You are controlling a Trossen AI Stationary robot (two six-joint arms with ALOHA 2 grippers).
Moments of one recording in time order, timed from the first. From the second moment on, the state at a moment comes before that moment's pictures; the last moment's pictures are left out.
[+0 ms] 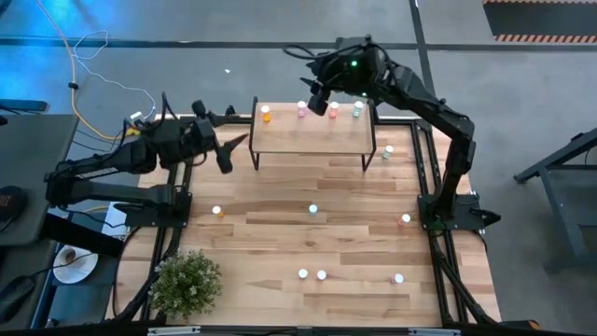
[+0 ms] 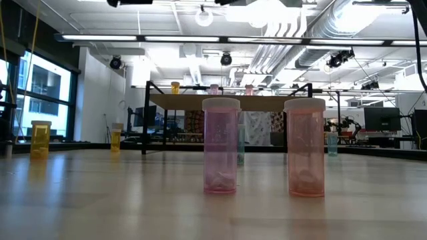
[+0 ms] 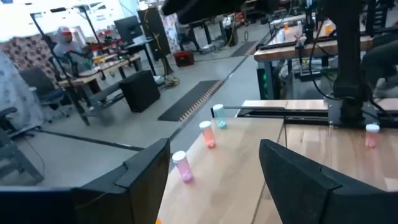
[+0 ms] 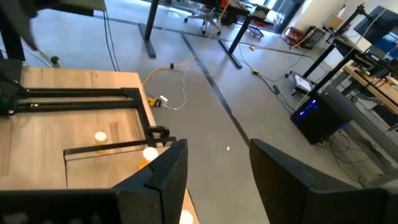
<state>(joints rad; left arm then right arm) 0.36 0.80 0.90 -0.20 -0.29 0.23 -0.40 1.82 2.27 -0.81 0.18 -0.36</state>
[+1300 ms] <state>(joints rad) 0.89 1.39 1.13 -0.40 0.14 0.29 -0.43 1.80 2.35 -1.05 0.19 -0.34</state>
